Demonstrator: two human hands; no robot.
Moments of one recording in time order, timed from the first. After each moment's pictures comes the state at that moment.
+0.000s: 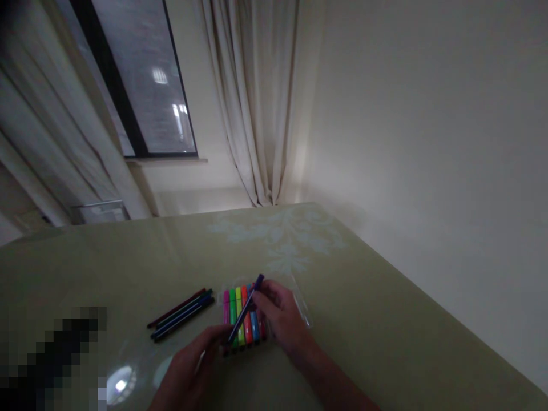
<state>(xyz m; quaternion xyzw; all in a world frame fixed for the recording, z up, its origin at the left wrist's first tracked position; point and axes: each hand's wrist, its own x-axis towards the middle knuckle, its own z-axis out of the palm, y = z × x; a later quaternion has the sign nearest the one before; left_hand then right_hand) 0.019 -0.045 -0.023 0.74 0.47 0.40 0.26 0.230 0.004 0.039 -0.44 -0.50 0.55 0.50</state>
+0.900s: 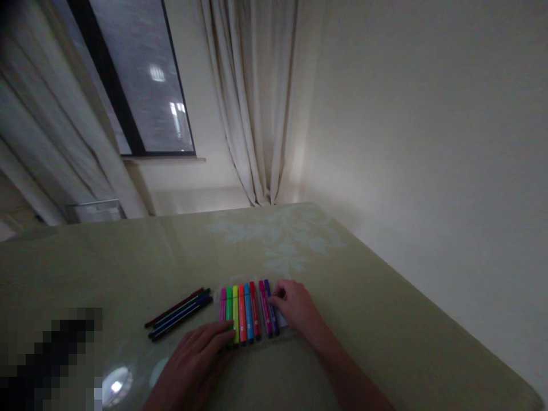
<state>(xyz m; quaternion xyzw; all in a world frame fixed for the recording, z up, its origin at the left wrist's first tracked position) 0.006 -0.036 -0.026 0.87 0.41 0.27 0.02 0.276 0.033 0.020 -0.62 -0.69 0.27 0.26</state>
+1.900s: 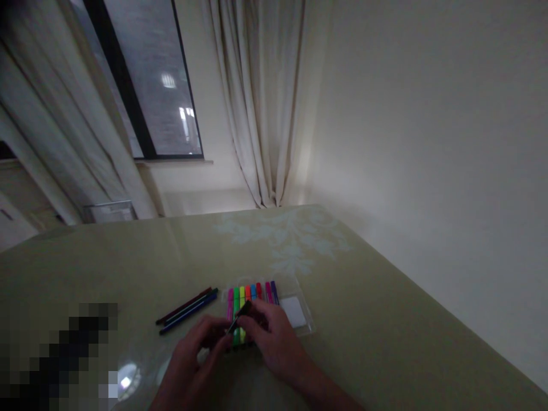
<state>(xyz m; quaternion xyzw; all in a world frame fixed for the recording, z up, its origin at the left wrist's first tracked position) 0.017 -0.038 -0.003 0.70 0.48 0.44 0.30 0.210 -0.017 0.031 -0.43 -0.61 0.52 0.41</state>
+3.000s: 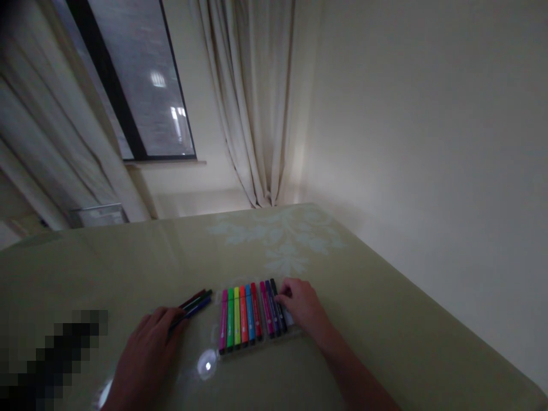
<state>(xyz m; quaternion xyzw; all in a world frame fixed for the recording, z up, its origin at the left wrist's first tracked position) -0.051 -0.011 -0.007 0.71 0.67 0.20 0.05 0.285 0.035 0.023 -0.65 -0.68 0.23 0.24</state>
